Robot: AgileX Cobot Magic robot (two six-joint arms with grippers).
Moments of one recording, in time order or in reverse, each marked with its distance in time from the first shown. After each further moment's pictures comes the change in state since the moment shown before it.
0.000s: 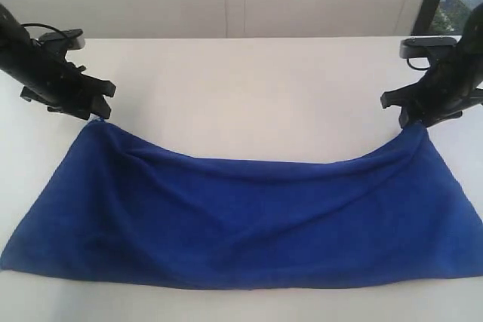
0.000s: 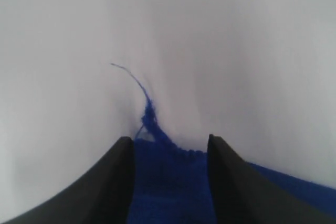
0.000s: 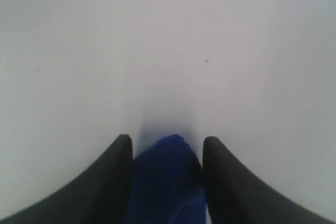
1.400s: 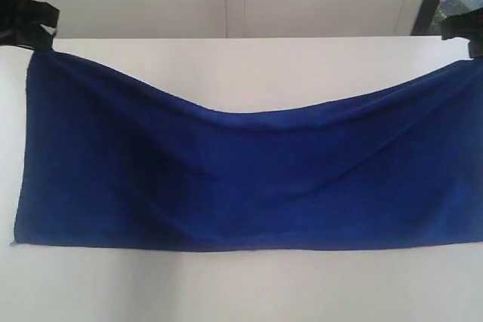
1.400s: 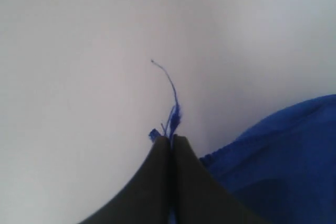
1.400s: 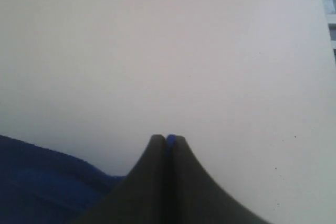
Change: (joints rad) left arm 0.000 -0.668 0.293 0.054 0.060 -0.062; right arm 0.000 -0.764 0.367 0.030 -0.005 0.041
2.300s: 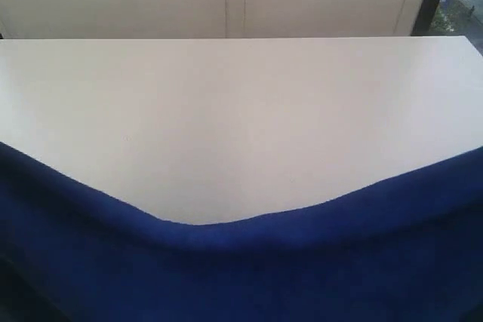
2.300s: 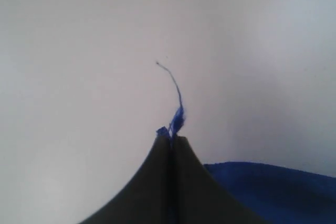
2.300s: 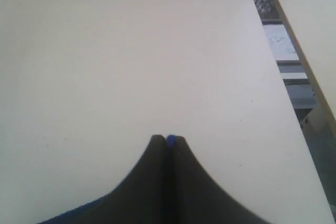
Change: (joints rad) left arm 0.000 -0.722 0.183 0.225 0.381 -0.268; right arm 0.000 -0.687 0.129 -0.076 0.334 0.131
